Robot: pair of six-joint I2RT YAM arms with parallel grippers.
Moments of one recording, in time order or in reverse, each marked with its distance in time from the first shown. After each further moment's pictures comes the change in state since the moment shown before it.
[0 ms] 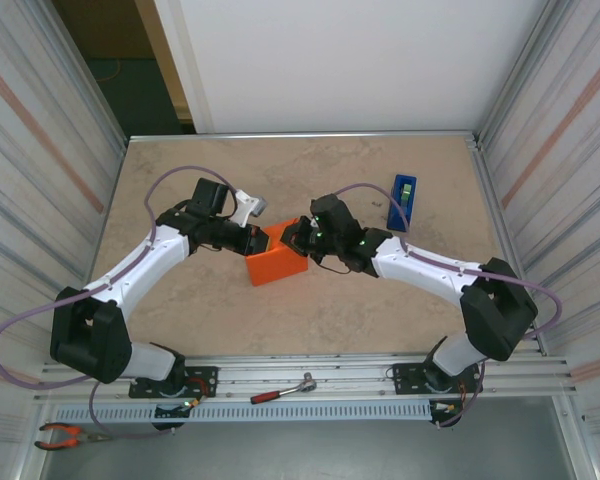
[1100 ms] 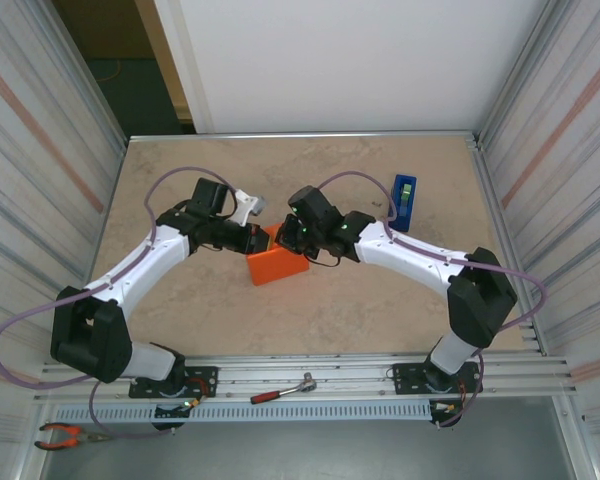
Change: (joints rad) left arm 0.013 -0.003 -0.002 0.016 0.029 -0.058; right arm 0.043 0.121 0.251 -0.350 0.100 -0.092
